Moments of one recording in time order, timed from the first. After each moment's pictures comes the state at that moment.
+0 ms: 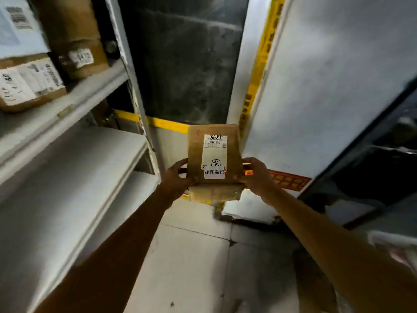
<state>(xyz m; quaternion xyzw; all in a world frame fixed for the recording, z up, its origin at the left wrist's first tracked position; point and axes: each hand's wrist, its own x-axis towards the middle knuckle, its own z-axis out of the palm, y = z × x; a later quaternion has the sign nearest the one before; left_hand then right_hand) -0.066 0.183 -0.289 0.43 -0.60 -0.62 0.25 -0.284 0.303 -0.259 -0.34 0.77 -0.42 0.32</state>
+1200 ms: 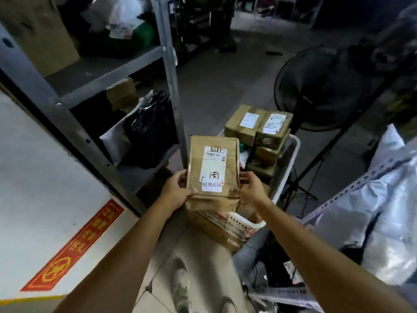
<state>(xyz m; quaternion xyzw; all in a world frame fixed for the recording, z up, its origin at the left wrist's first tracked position) -0.588 0.537 -0.336 0.06 -0.82 -0.54 -0.18 -0.539 0.770 -0.325 0.23 0.76 -0.60 0.07</state>
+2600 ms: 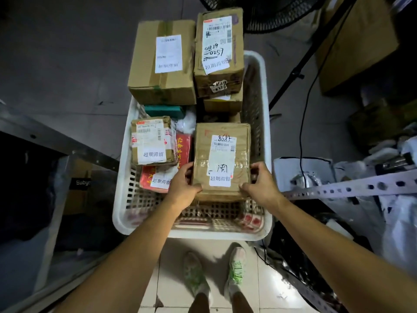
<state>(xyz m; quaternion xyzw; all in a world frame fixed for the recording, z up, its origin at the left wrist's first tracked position) -0.765 0.737 -0.588 -0.04 -0.77 -0.46 -0.44 -0.621 0.908 -0.575 0.51 0.69 -0.50 0.09</state>
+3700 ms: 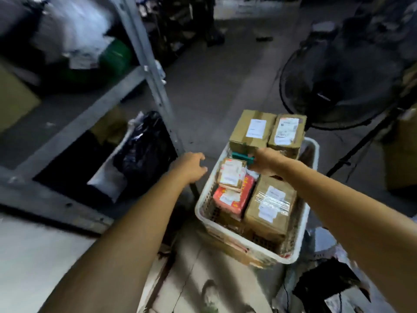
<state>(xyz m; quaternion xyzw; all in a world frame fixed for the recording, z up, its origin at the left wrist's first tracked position) -0.812 0.594 -0.296 -0.17 -0.96 -0.11 -0.20 -0.749 0.821 -0.291 0.10 0.97 -0.15 0.19</state>
